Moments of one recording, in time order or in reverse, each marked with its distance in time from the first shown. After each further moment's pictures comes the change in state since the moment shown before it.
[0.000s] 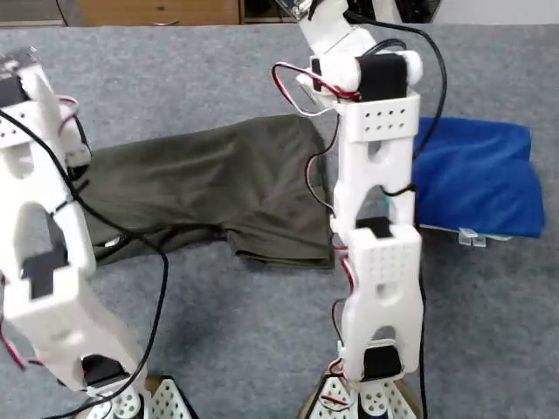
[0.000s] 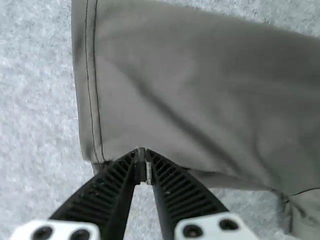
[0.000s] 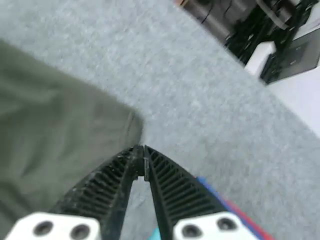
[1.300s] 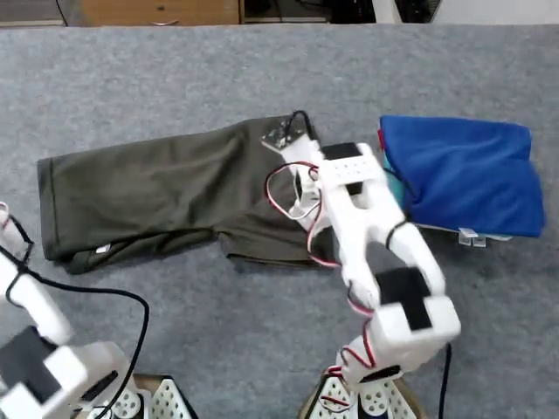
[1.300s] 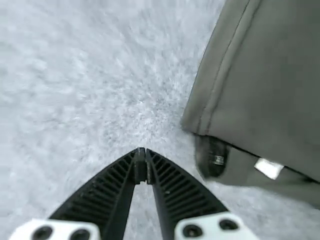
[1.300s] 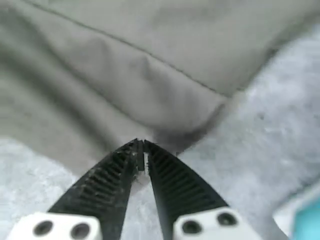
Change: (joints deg) left arm -25.3 -23.1 43.3 -22.9 -11.9; right arm -1.8 -29.8 97.8 -31.9 -2.7
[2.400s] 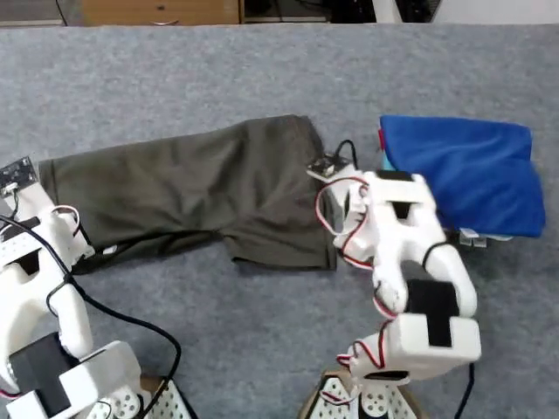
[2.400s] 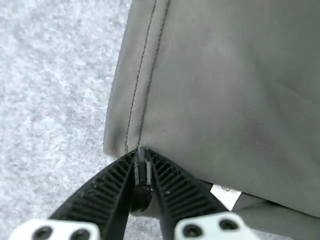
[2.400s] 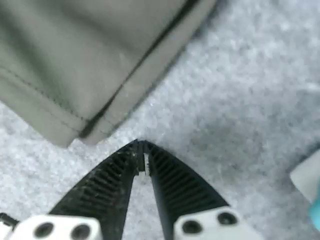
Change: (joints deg) left arm 14.2 -3.0 25.4 -27.8 8.8; right arm 14.9 -3.5 15.2 -5.1 14.9
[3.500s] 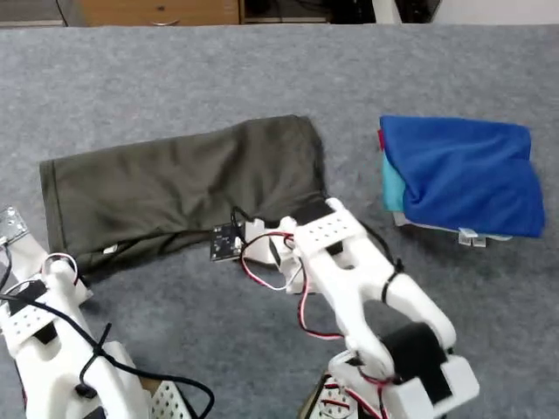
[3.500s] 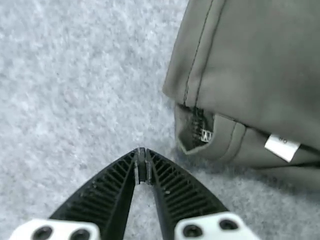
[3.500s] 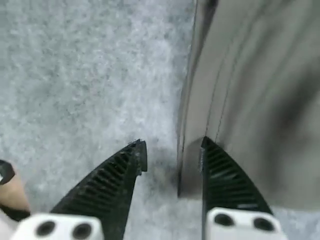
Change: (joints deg) left arm -9.0 -29.6 25.2 -2.7 -3.3; right arm -28.6 -11.4 11.4 -2.1 21.4
